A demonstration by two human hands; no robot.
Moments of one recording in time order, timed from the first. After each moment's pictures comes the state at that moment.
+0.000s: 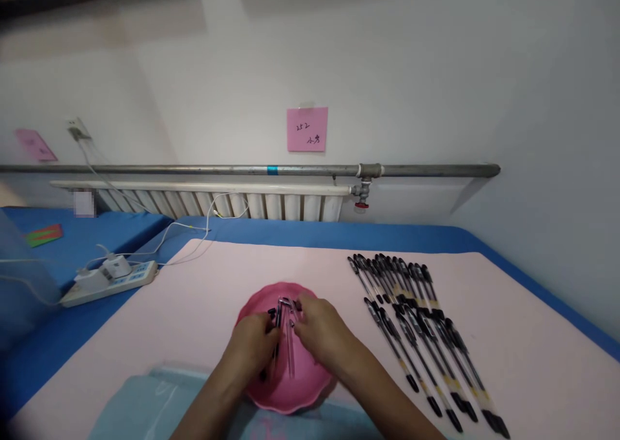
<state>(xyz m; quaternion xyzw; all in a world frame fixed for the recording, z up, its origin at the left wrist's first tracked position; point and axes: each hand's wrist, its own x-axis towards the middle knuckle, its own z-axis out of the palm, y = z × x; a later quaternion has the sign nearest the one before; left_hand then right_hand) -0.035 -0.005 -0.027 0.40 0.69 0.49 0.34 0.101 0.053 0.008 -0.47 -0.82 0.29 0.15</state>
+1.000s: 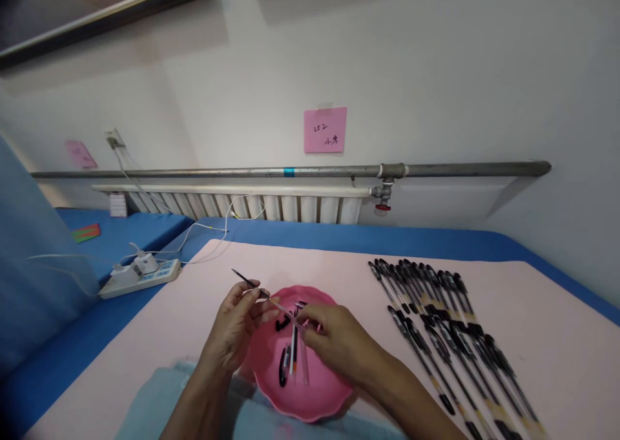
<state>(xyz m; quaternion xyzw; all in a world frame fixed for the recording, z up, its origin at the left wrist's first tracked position) -0.066 -0.011 0.011 0.18 0.45 0.72 0.50 0.099 0.045 0.027 -0.30 -0.84 0.40 0.21</state>
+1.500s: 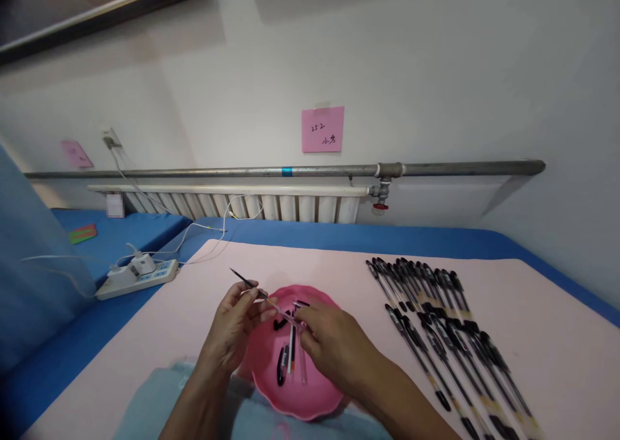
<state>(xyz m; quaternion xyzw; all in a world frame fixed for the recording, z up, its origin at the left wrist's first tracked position) -0.066 -0.012 0.010 0.19 0.45 0.72 0.49 0.101 0.041 0.025 -0.31 -0.91 0.22 0.16</state>
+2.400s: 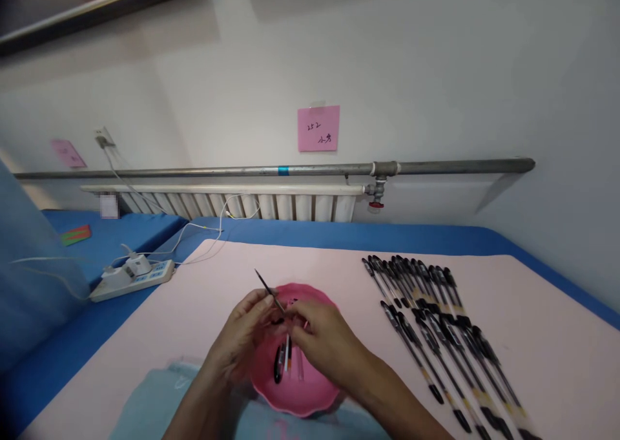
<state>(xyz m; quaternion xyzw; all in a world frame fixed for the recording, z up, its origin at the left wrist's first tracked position) -0.050 -0.015 0.006 0.24 0.43 0.65 0.58 0.092 0.035 0.027 -0.29 -0.82 0.43 0.24</state>
